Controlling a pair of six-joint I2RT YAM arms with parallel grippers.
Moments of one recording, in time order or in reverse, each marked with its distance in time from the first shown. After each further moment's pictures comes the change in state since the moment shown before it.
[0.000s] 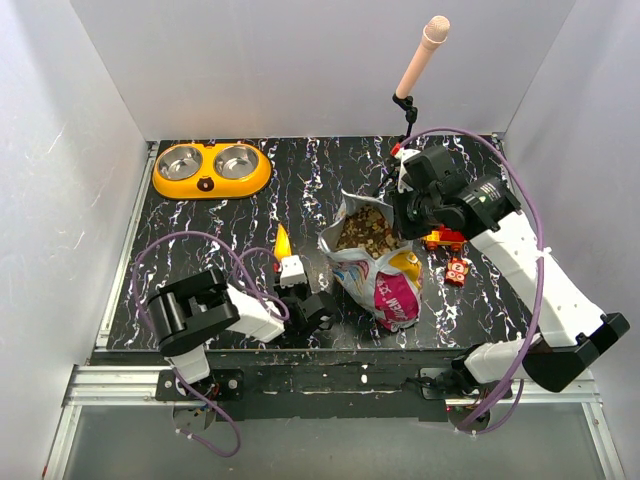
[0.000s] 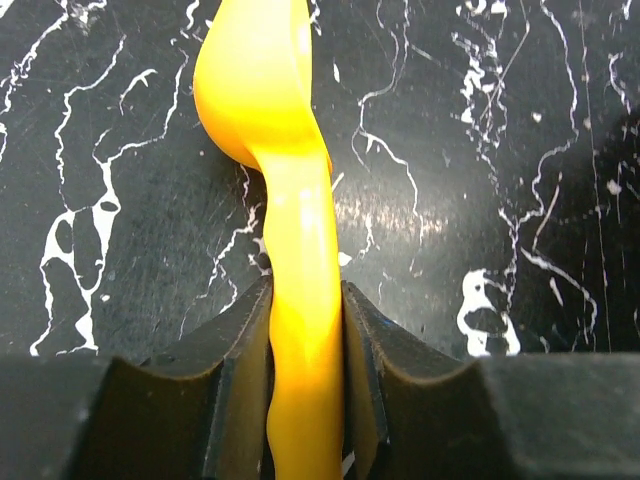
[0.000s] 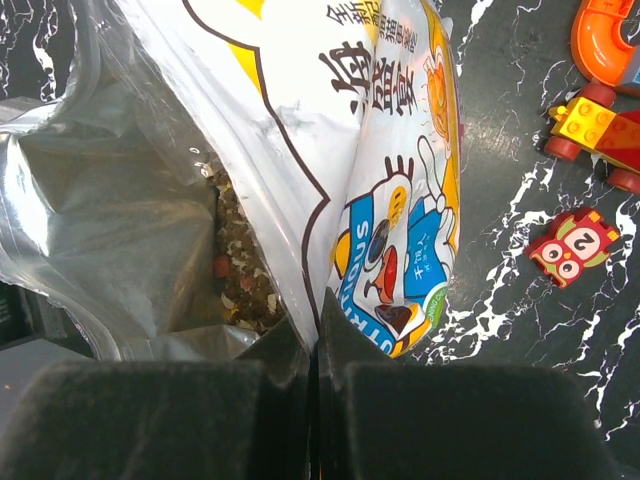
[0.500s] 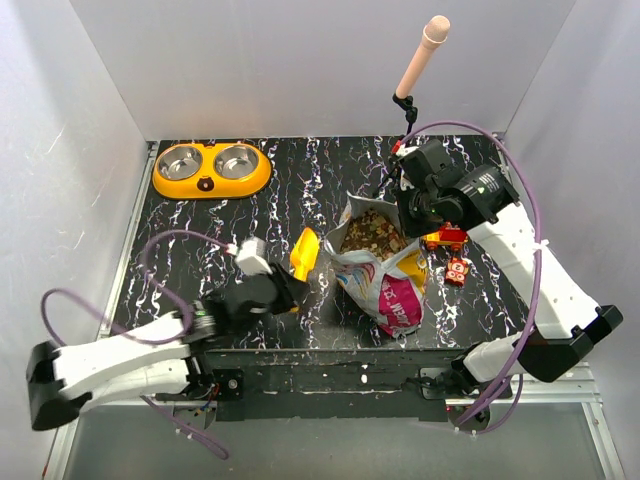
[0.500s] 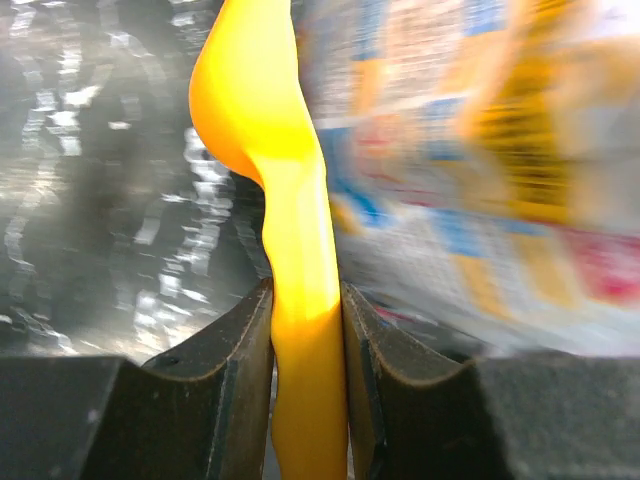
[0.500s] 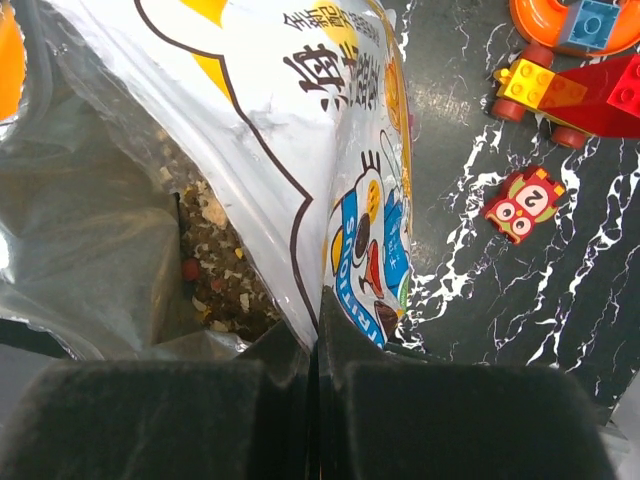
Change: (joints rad) left arm 0.014 -0.746 -0.004 -0.435 0.514 -0.110; right arm 0.019 0.044 0.106 -0.135 0.106 0.011
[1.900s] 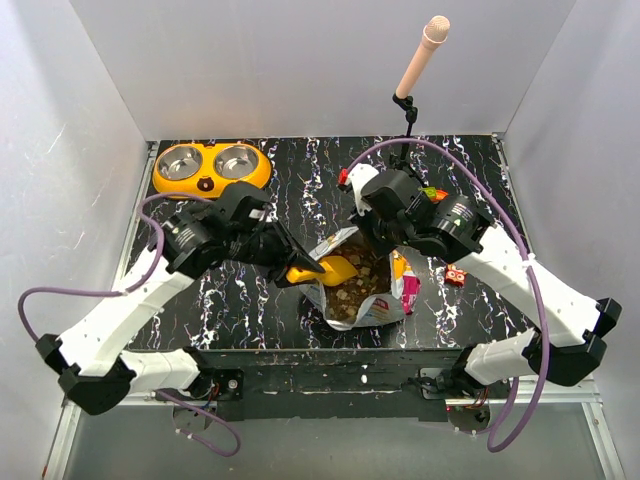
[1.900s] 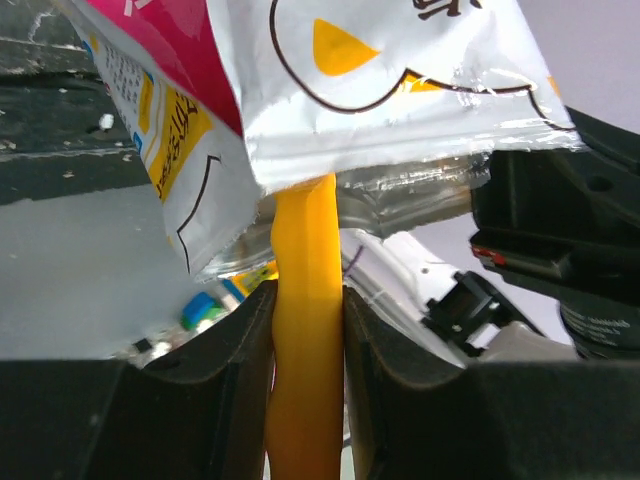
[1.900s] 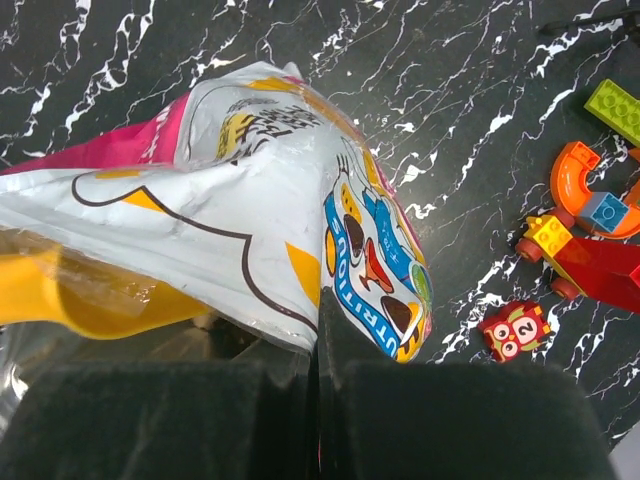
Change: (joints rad) left arm 0.339 0.267 0.942 -0.907 0.936 -0.330; right arm 0.295 -0.036 -0.081 0.209 0.085 -0.173
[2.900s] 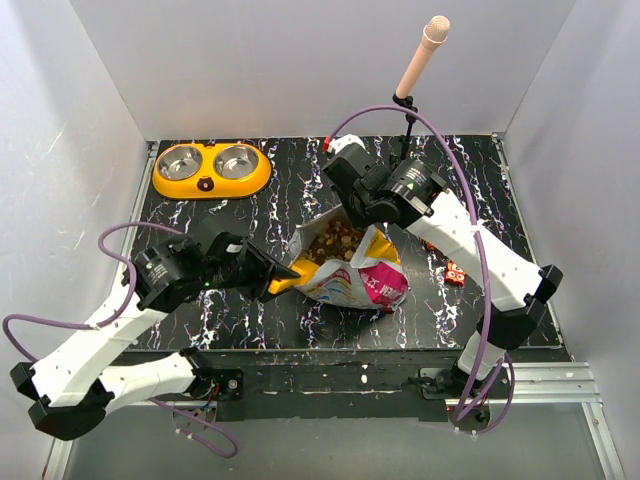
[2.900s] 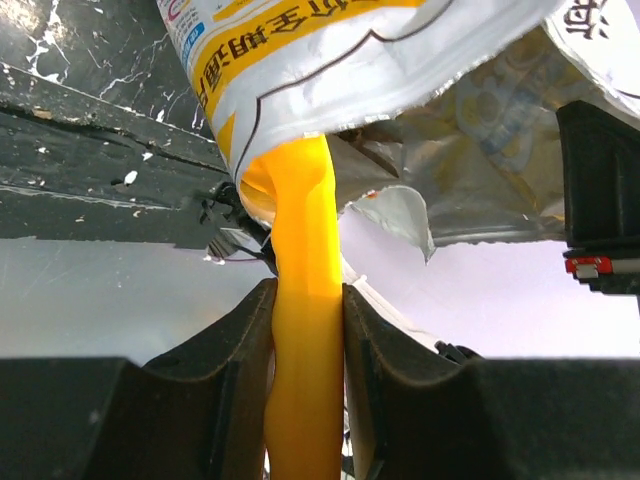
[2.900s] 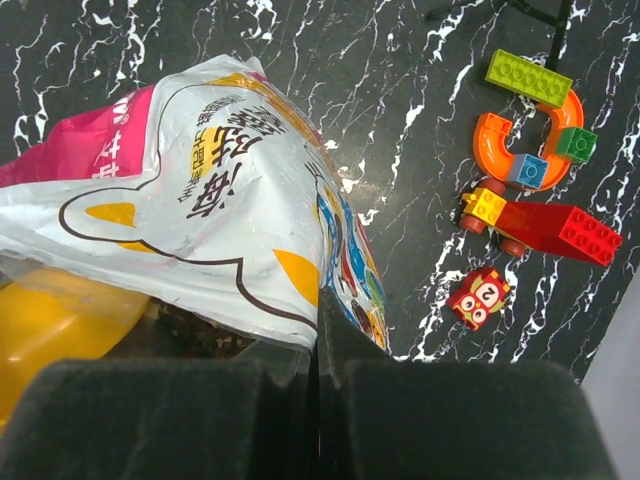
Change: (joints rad) left arm -0.057 -0.211 -0.172 -0.026 -0.314 -0.286; right arm -0.009 0.315 0.382 -0.190 0.261 0.172
